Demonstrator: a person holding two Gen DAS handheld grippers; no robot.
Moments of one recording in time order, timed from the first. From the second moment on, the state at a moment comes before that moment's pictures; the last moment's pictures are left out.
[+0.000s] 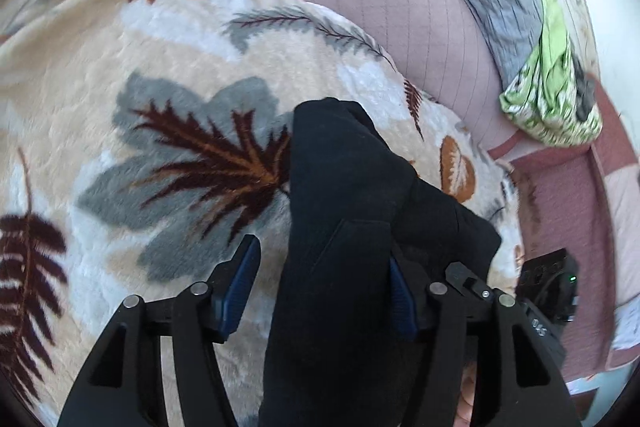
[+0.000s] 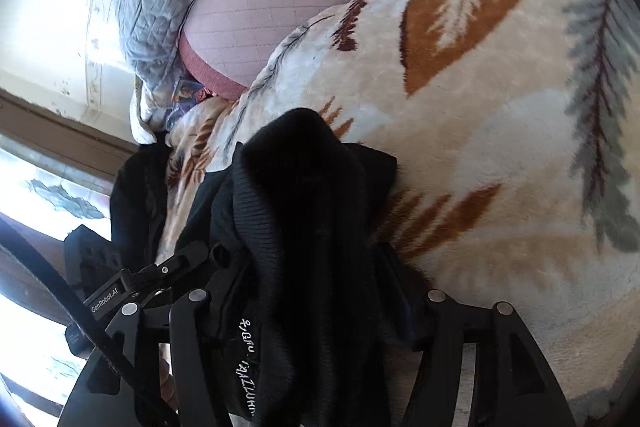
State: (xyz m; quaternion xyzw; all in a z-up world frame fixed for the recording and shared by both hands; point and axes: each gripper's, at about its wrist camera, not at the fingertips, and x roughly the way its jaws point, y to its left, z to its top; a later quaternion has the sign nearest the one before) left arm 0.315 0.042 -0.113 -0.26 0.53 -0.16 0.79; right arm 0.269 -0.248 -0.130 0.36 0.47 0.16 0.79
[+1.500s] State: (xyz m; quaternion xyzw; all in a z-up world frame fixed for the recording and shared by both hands) left arm 0.058 0.039 -0.042 -0.14 0.46 -0.08 0.87; right arm 0.033 -0.233 -0.084 0.33 0.43 0.10 0.83
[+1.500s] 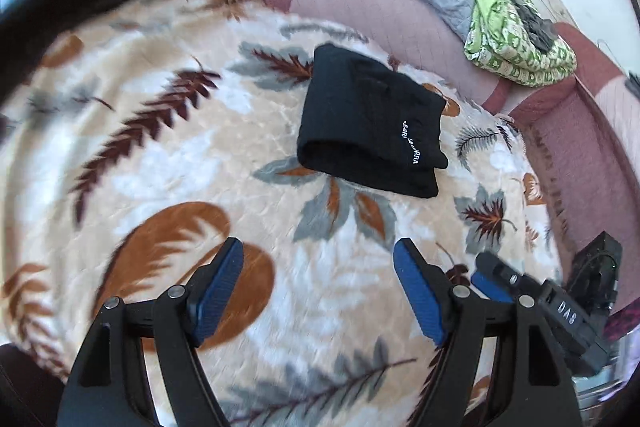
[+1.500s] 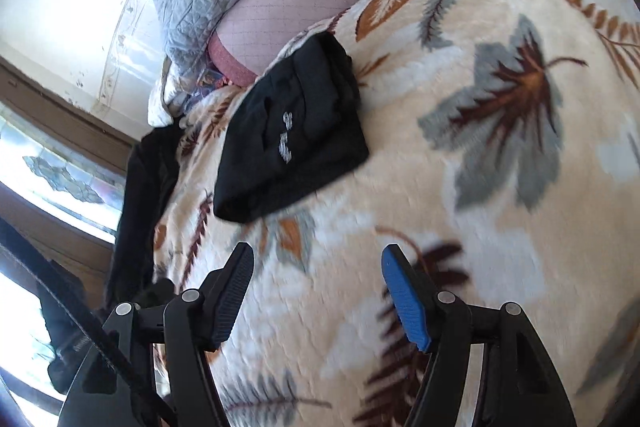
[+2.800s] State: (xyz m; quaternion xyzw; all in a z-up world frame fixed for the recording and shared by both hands) left arm -0.017 0.035 0.003 -0.02 0.37 0.03 0.93; right arm -0.050 -0.142 -0.053 0.16 0.42 0.08 0.89
